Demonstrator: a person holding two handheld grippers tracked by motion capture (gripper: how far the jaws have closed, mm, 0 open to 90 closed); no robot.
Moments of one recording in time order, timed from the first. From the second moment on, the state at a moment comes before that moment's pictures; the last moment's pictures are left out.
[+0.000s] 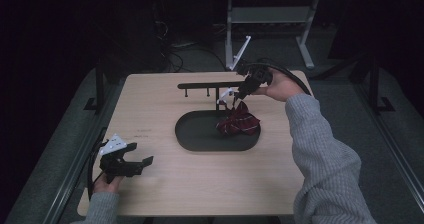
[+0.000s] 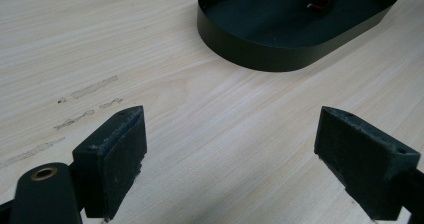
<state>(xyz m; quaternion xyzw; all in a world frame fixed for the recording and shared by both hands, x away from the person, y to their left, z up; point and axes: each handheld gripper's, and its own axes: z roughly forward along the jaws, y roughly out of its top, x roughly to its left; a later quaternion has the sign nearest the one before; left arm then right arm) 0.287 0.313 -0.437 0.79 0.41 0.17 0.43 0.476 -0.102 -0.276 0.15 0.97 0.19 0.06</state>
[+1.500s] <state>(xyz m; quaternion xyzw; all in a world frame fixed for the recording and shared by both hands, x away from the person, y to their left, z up) 0.286 0.313 -0.436 0.79 0.41 0.17 0.43 0.453 -0.123 -0.288 0.16 0.96 0.24 0.04</state>
